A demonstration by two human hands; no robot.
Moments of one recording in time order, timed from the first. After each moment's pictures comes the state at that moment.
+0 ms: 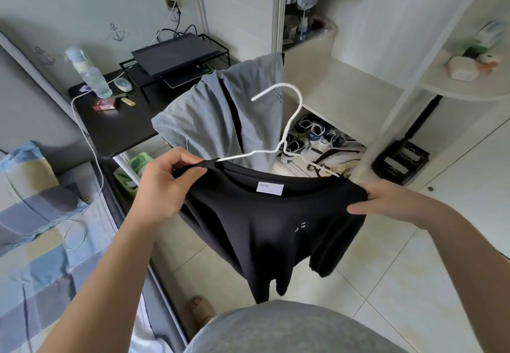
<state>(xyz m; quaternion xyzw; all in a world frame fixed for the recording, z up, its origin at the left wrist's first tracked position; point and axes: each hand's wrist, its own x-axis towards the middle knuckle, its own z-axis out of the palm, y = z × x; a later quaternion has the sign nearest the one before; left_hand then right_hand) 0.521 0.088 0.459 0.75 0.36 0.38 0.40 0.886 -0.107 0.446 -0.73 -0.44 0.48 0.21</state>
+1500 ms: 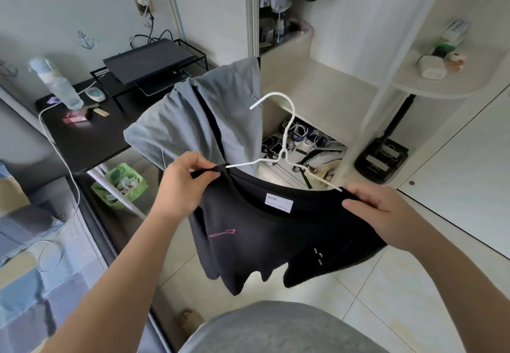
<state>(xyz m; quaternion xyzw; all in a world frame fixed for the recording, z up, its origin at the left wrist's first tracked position) 0.601 0.098 0.437 0.76 0.42 0.32 0.38 0.871 -0.143 0.459 -0.72 -0.52 0.29 0.36</state>
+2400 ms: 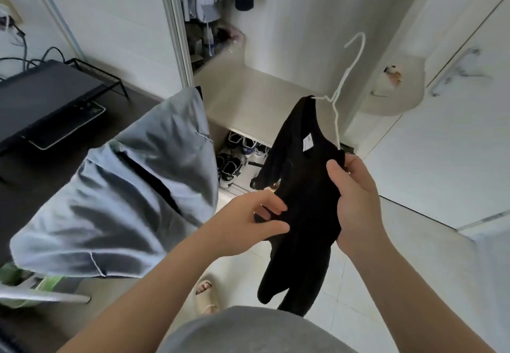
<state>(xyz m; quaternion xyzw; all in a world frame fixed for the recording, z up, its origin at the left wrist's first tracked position) 0.774 0.195 0.441 0.82 0.14 -0.02 0.56 0.885 0.044 0.490 -0.64 -0.07 0.19 0.74</state>
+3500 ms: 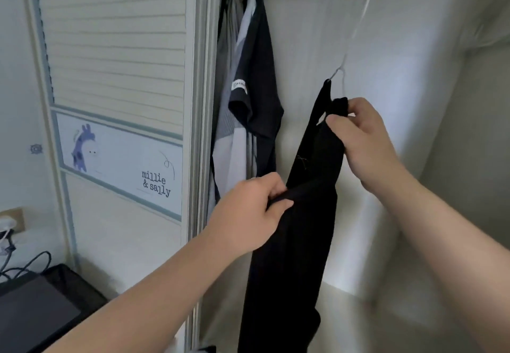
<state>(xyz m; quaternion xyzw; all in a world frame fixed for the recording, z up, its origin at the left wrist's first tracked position) 1.018 0.510 0.691 0.90 0.04 0.34 0.28 1.148 0.378 0.785 -0.63 -0.44 -0.09 0.64</state>
